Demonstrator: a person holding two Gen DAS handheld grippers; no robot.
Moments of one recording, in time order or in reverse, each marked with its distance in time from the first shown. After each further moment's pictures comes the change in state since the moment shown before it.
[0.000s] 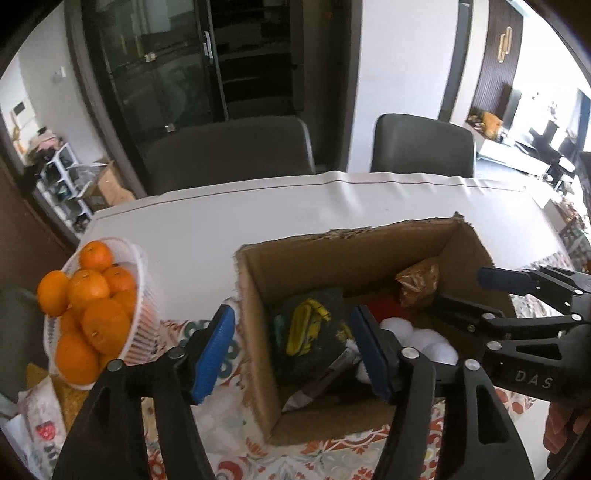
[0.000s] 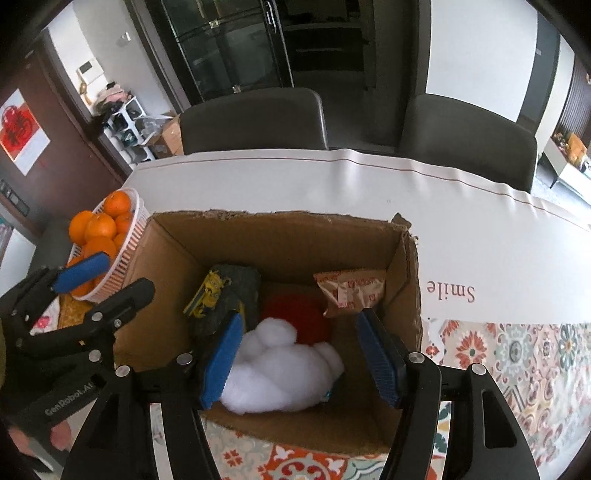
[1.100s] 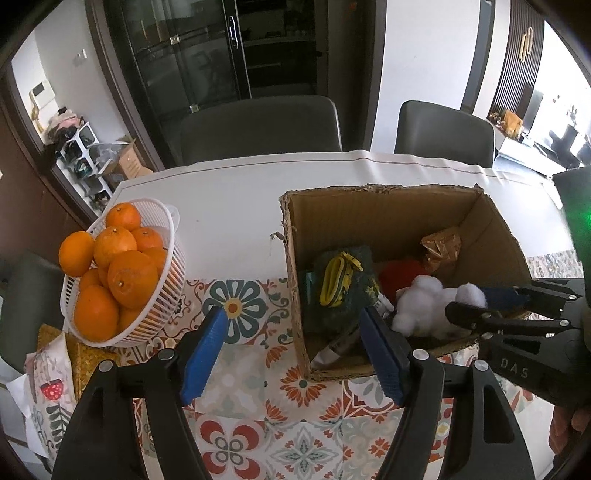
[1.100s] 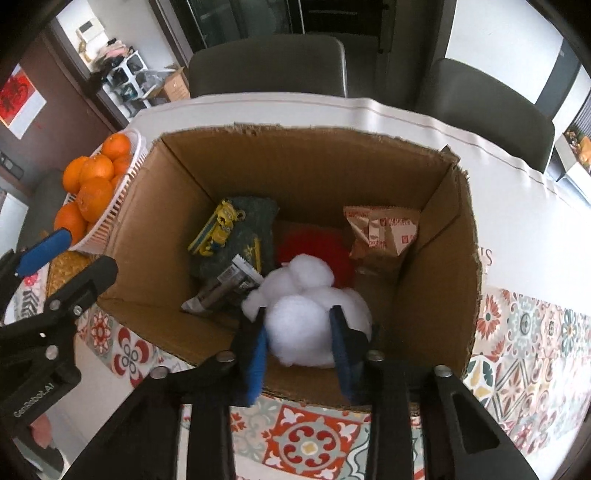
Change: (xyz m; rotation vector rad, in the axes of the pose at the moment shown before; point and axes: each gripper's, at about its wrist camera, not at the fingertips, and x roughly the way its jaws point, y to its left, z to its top) left arm -0.011 0.019 -0.035 -0.054 0.052 0.052; right arm 0.026 0.022 -0.025 -0.044 0.159 -0.011
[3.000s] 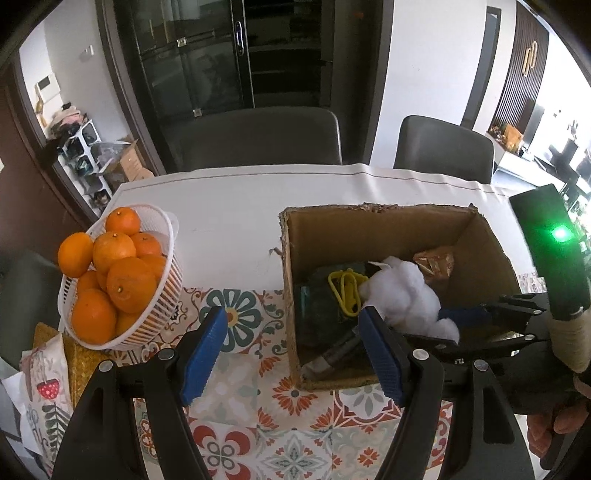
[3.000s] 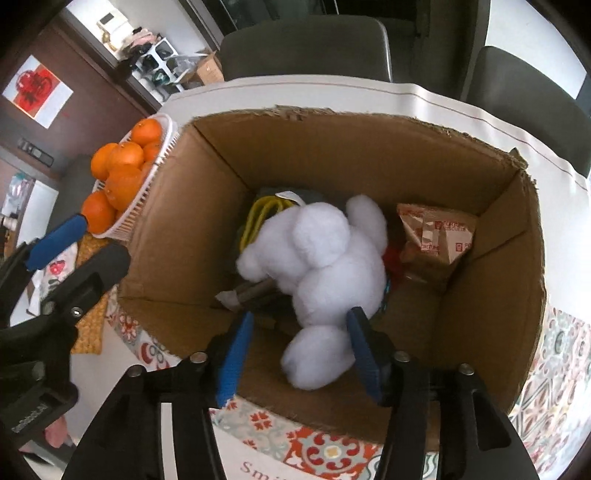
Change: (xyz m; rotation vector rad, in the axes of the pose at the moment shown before) left arm -0.007 0.001 0.008 -0.039 -0.026 -0.013; right arm 0.023 0.010 0.013 -0.048 0.076 0.161
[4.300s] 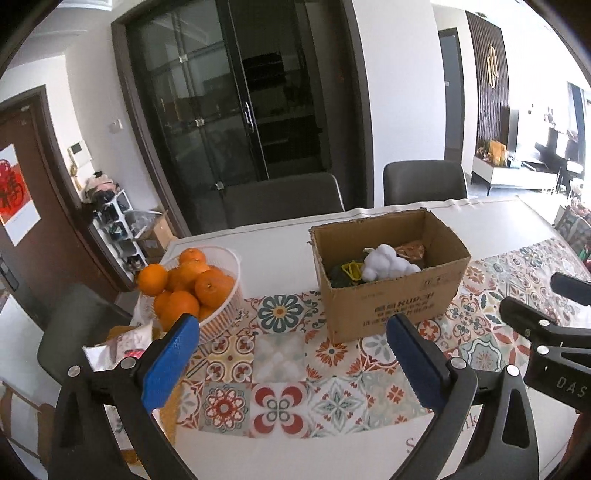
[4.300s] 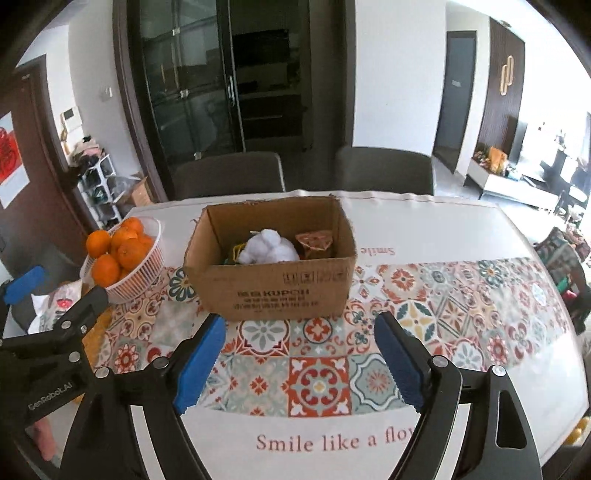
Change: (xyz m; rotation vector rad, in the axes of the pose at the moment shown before) left arm -0.165 0.012 -0.119 0.117 -0.311 0.102; right arm -0.168 0.091 -0.194 0.211 -0.552 -0.385
